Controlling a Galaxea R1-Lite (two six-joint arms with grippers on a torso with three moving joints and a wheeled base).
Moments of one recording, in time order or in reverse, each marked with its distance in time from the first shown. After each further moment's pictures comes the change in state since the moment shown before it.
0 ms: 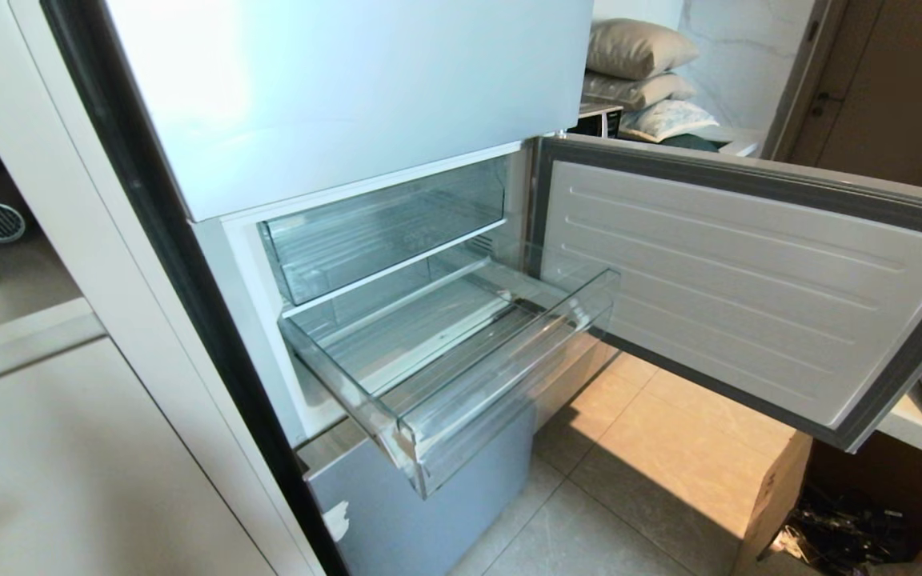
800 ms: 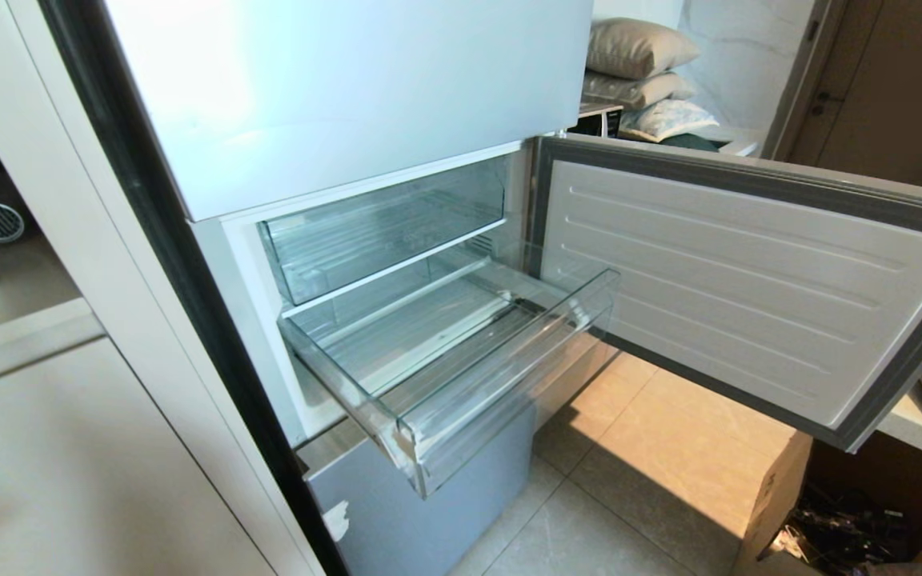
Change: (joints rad) left arm 0.000 0.000 0.000 0.000 0.000 0.000; right arm -0.024 0.214 -0.274 0.004 0.000 -0.001
